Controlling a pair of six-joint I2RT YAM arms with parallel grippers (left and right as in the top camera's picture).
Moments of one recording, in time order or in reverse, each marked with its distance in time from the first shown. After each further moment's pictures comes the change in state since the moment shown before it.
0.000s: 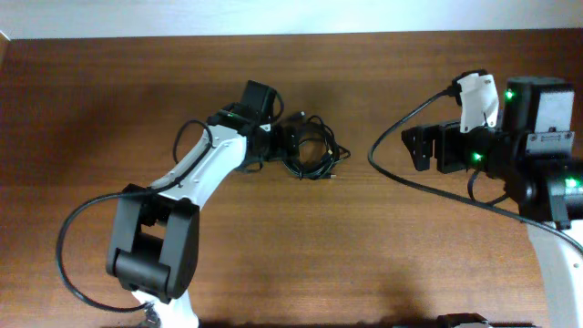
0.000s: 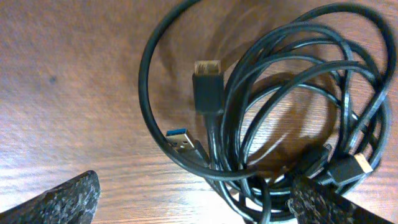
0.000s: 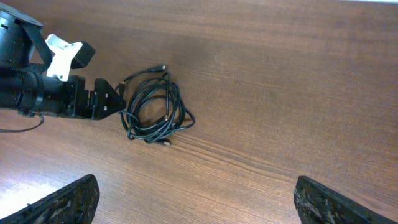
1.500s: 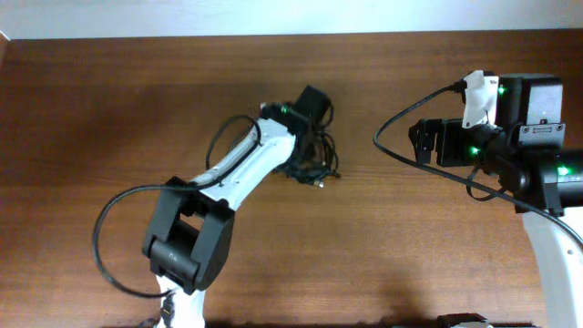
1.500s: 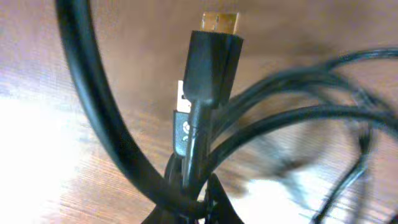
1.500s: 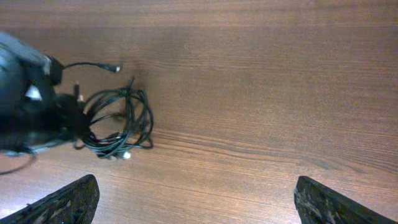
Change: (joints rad) left arm -0.199 0.118 0.264 -0.314 -0.320 -0.370; right arm 0.000 0.031 0.000 -0.013 0.112 0.109
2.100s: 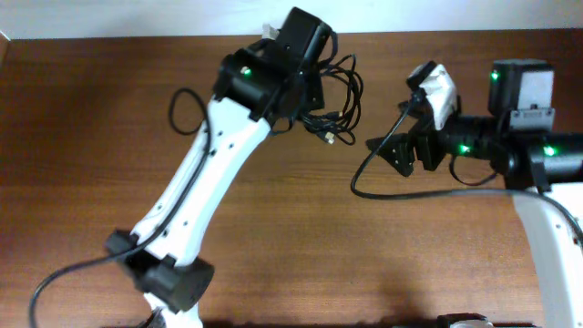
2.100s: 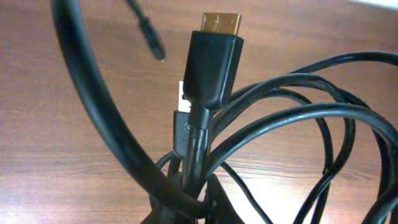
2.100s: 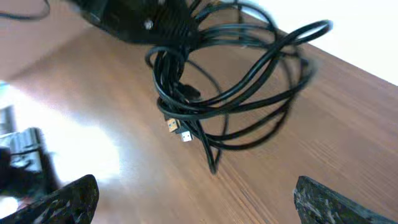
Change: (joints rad) left arm 0.000 -0.129 0.575 -0.312 0.060 0.270; right arm -0.003 0.092 0.001 0.112 -0.661 -0.512
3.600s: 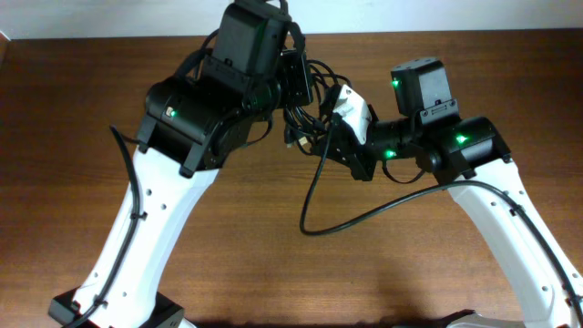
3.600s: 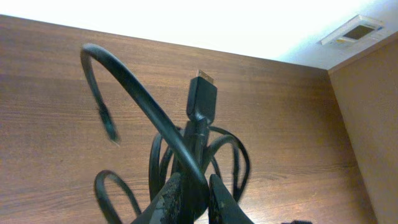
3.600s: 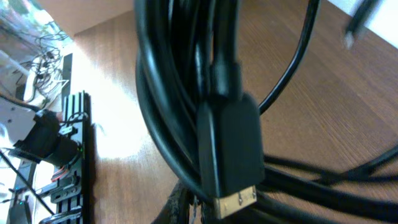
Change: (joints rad) left arm 0.000 -0.211 0.017 0.092 0.087 0.053; right arm 0.325 0.104 0.001 0.107 0.032 0.005
